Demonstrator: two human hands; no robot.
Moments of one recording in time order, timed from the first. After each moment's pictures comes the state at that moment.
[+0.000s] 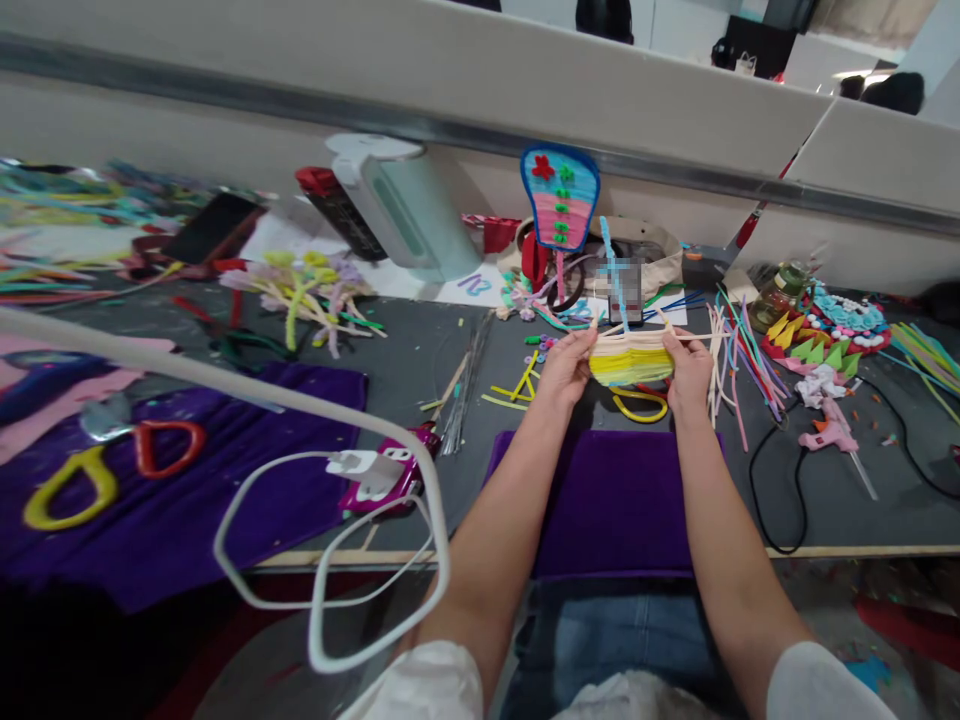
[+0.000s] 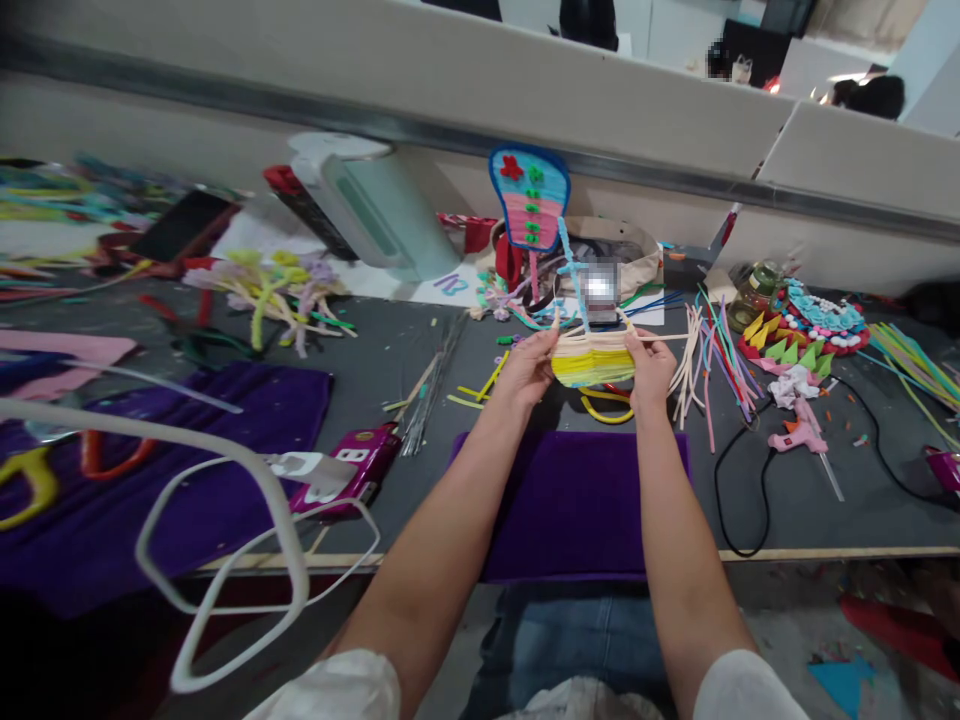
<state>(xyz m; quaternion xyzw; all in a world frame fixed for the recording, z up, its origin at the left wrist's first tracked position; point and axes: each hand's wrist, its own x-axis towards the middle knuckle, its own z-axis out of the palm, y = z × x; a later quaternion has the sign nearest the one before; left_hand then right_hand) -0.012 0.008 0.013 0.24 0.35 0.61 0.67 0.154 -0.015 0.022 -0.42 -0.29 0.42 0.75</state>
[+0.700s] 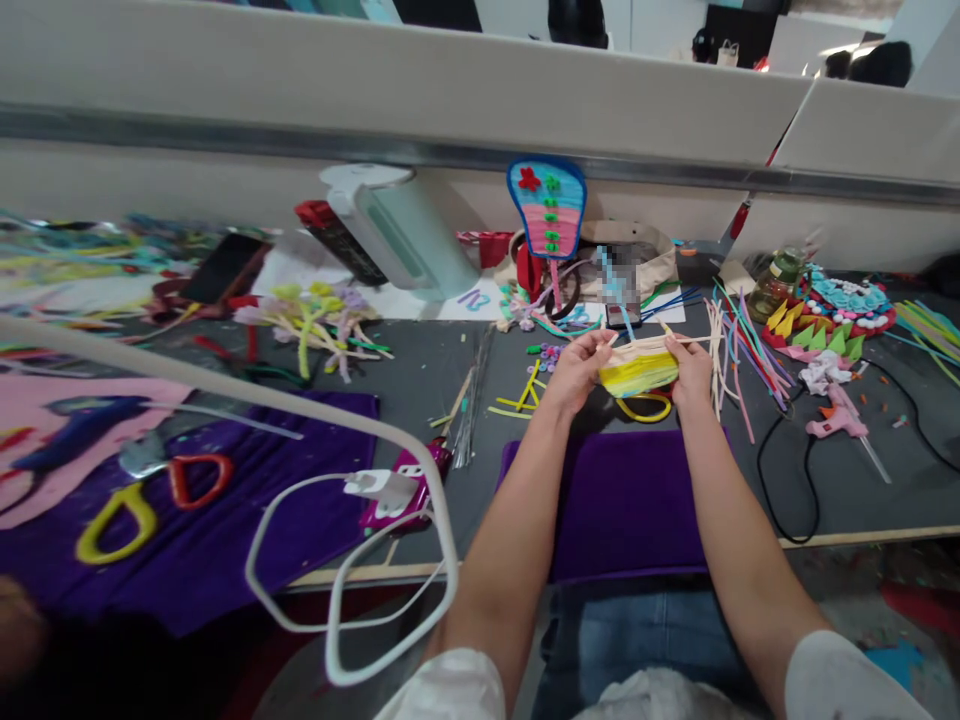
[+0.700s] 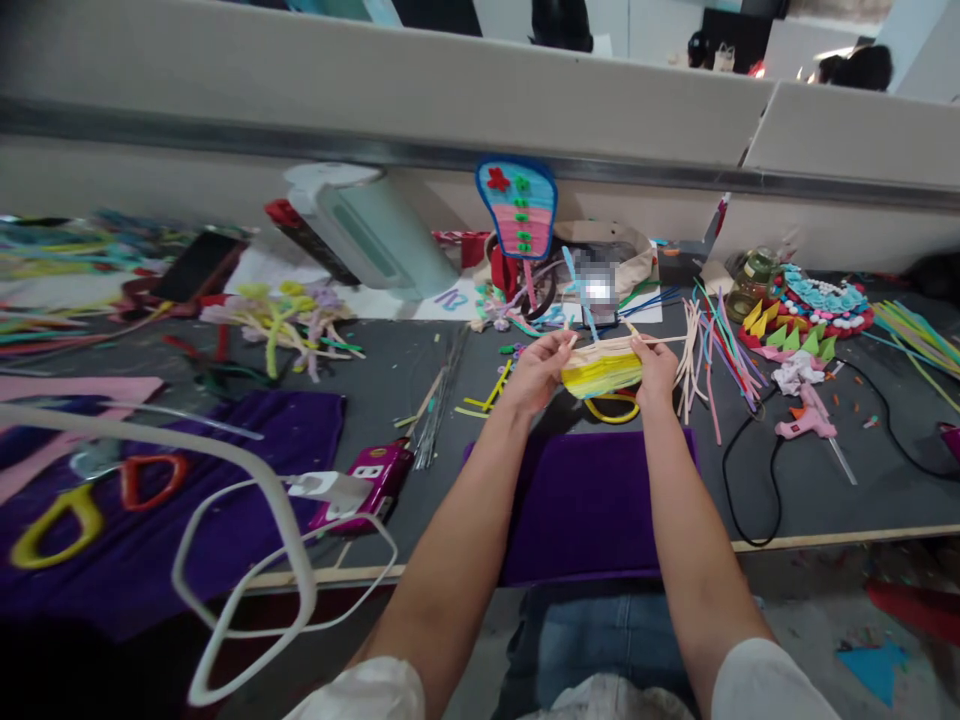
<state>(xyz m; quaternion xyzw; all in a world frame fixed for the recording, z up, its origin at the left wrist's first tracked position) -0.008 -0.005 0.019 0.41 0.31 0.55 0.66 0.164 -0.006 -0.003 -0.42 -0.20 0.48 0.74</state>
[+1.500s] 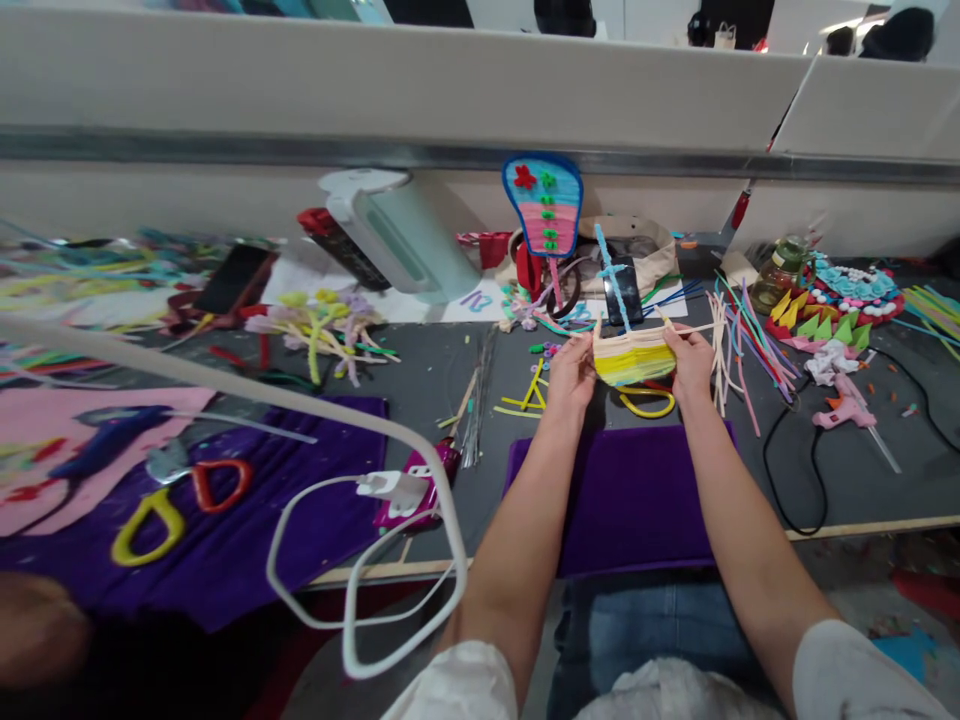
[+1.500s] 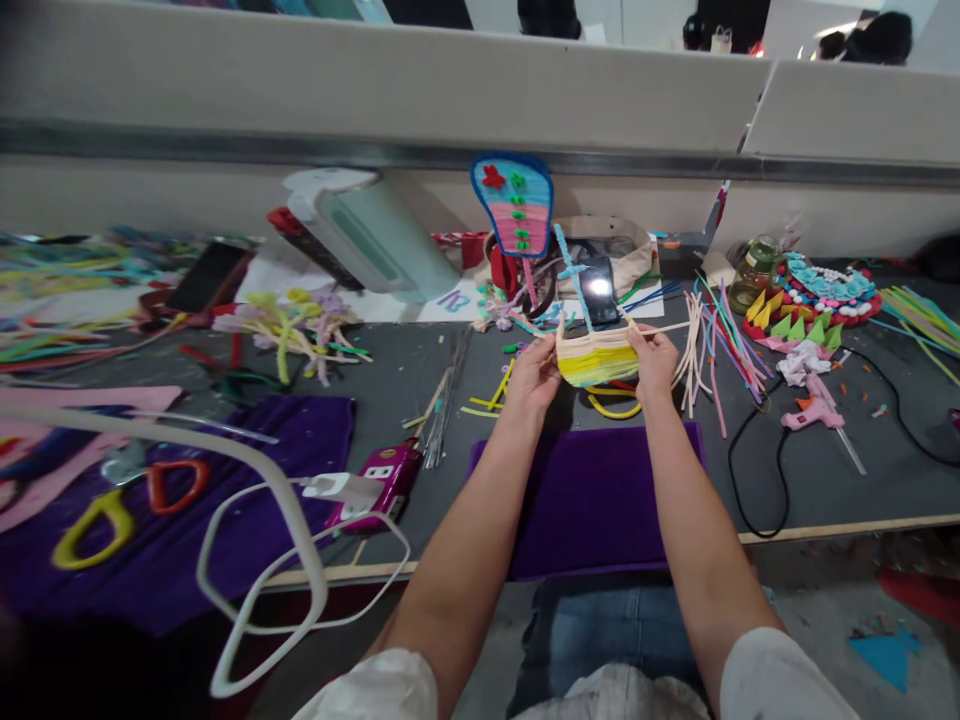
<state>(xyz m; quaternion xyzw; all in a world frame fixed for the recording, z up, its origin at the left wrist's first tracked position) -0.008 0.011 0.001 0.19 0.34 0.66 0.65 0.157 -0.011 0.007 -0.41 -0.25 0.45 0.75</state>
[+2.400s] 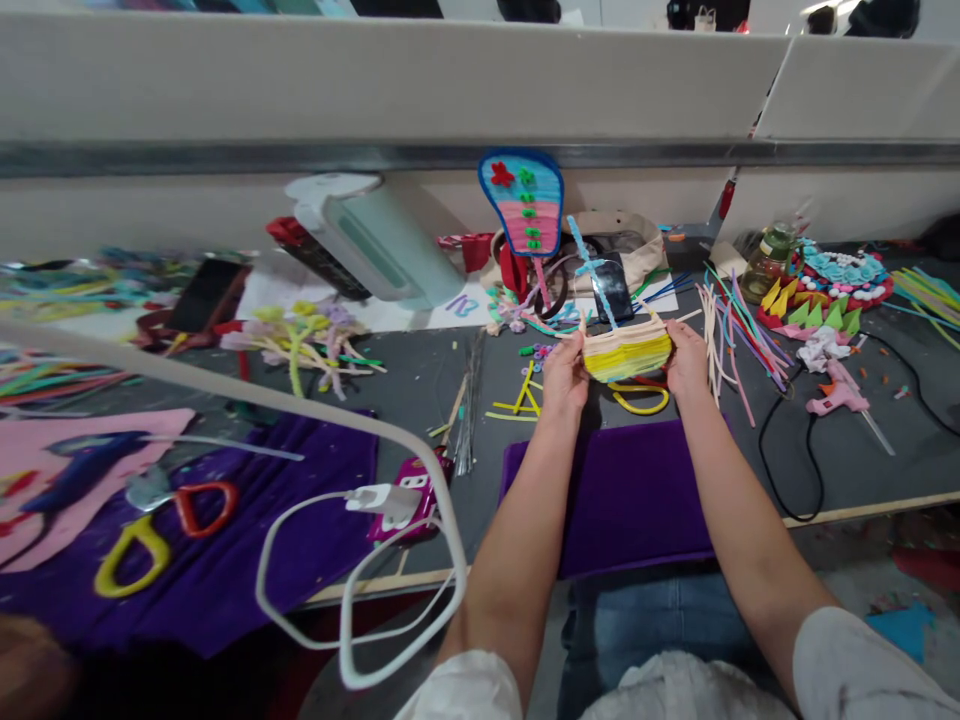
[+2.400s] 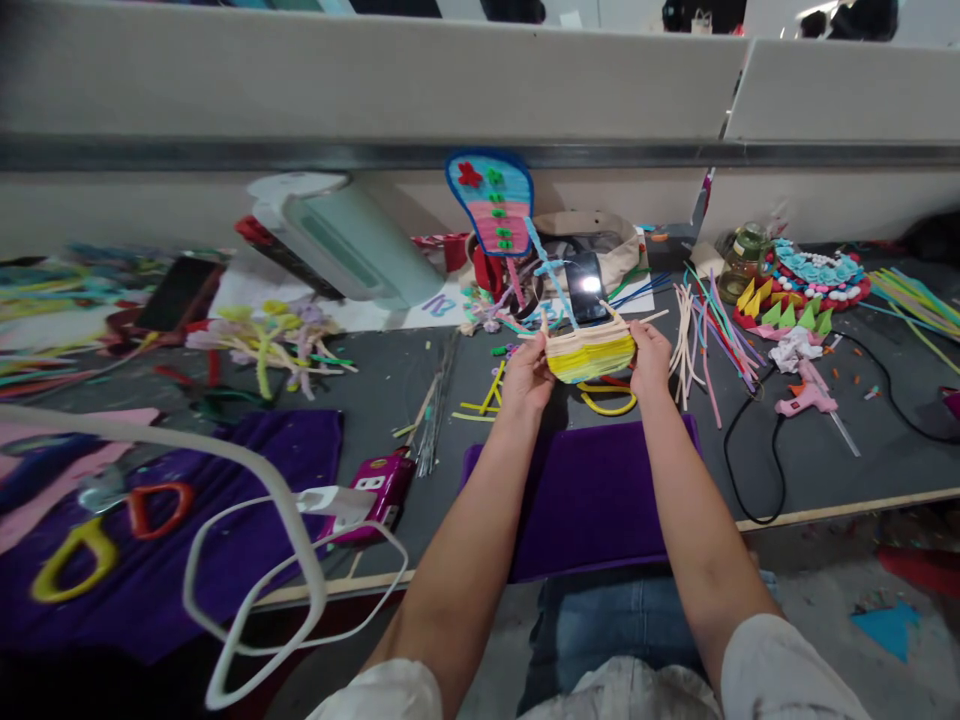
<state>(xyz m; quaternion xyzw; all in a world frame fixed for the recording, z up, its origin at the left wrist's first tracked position) -0.004 0.010 -0.005 0.20 0.36 0.65 0.63 0.164 -0.009 0.005 -0.39 -0.21 0.50 0.75</state>
